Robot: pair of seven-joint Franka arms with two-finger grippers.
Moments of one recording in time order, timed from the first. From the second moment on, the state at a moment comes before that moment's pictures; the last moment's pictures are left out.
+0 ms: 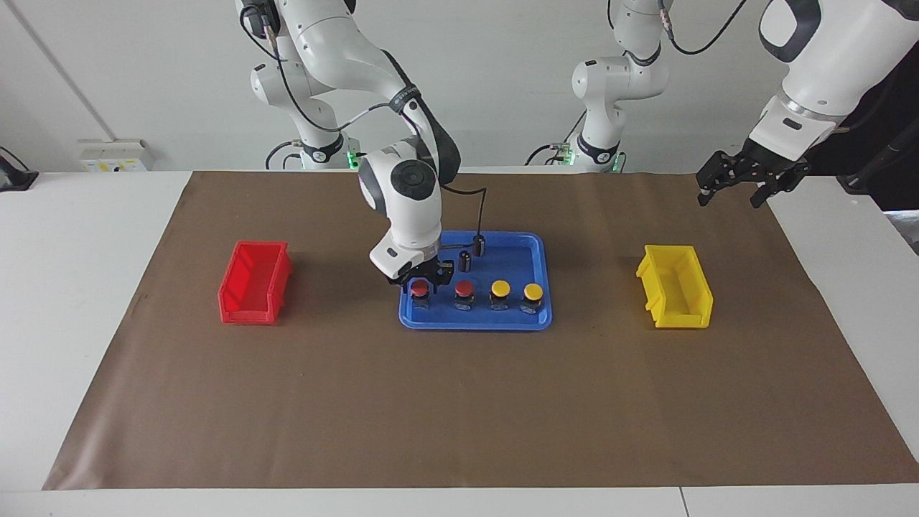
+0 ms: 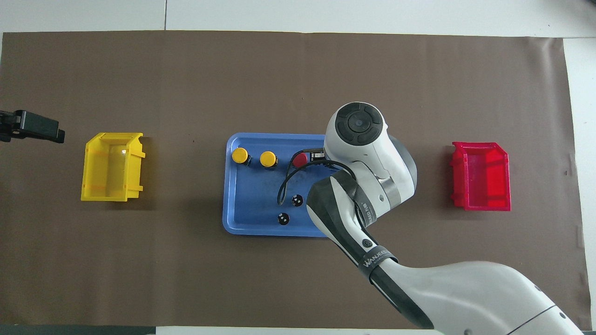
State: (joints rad) left arm -0.02 0.00 -0.05 -1.58 -0.03 1.57 0.05; right arm 0.47 0.35 0.03 -1.80 -0.02 2.13 0.54
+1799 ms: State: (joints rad) left arm -0.49 0.26 -0.08 -1.93 0.02 2.27 -0.70; right arm -0.15 -0.08 0.01 -2.31 0.03 2.21 -0.35
